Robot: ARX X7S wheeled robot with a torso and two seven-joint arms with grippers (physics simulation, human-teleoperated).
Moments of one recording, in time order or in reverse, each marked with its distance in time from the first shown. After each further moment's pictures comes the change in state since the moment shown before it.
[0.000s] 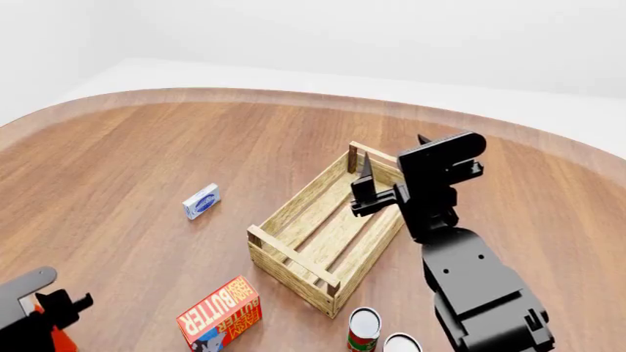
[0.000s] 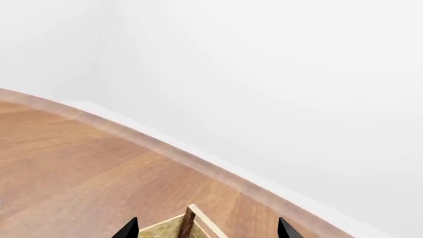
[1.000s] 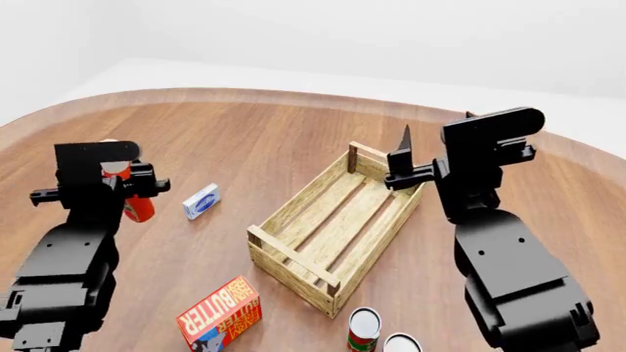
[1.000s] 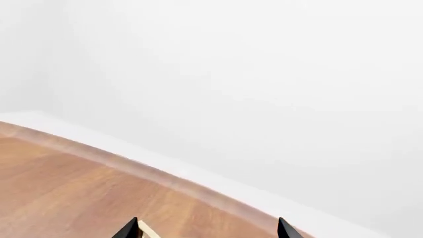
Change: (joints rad) left arm -0.464 -0.007 0.356 0.014 0.046 -0.093 0.261; right arm 0.045 0.055 0.089 -0.101 0.026 0.126 0.070
